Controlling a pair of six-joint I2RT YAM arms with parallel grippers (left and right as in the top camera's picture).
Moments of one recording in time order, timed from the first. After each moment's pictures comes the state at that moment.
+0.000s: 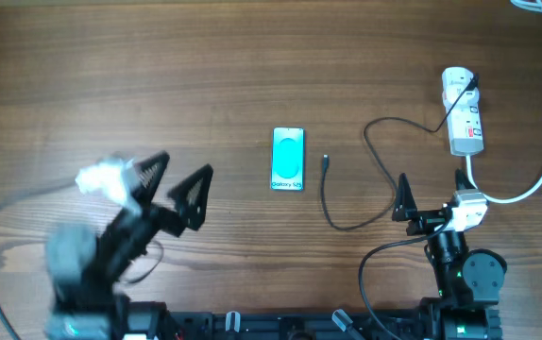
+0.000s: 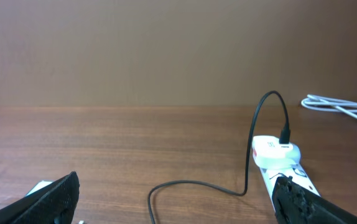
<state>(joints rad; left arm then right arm) -0.01 0.50 0.66 -0.38 0.54 -0.47 -0.04 0.01 0.01 0.00 -0.13 0.04</state>
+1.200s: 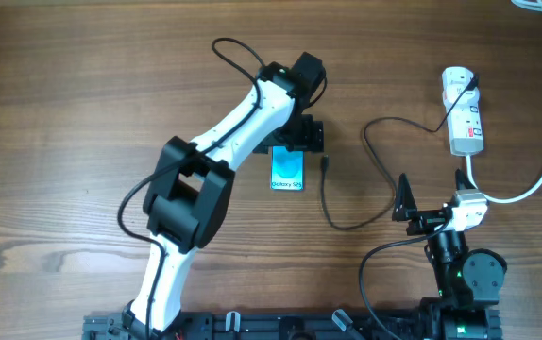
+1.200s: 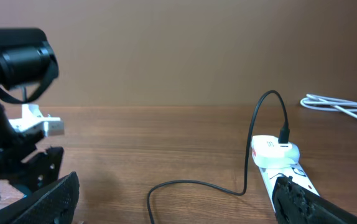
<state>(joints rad) -0.60 2.26 1.84 -1.12 0.08 -0.56 -0.04 0.02 0.01 0.00 -0.13 0.04</state>
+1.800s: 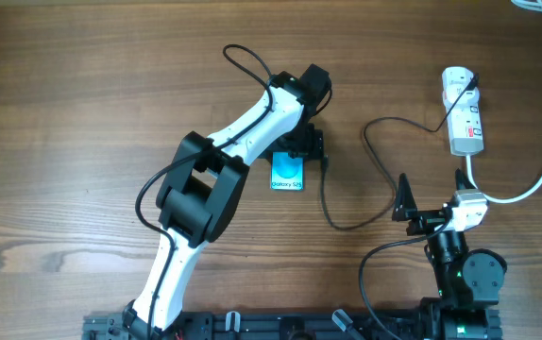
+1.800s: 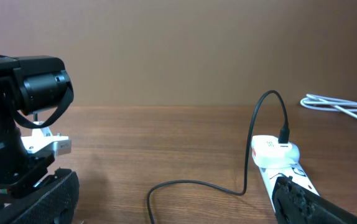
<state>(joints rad) -0.63 2.33 1.84 -1.10 0.01 -0.57 -0.04 0.02 0.01 0.00 -0.13 0.04</state>
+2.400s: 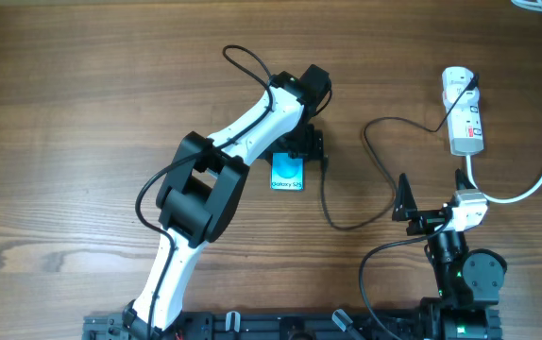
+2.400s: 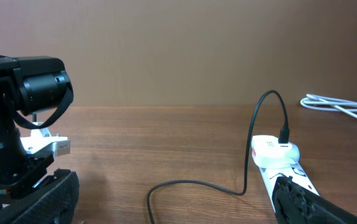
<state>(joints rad) -0.63 2.33 1.84 -1.11 0.01 -0.58 -0.04 0.02 0.01 0.00 -0.13 0.04</state>
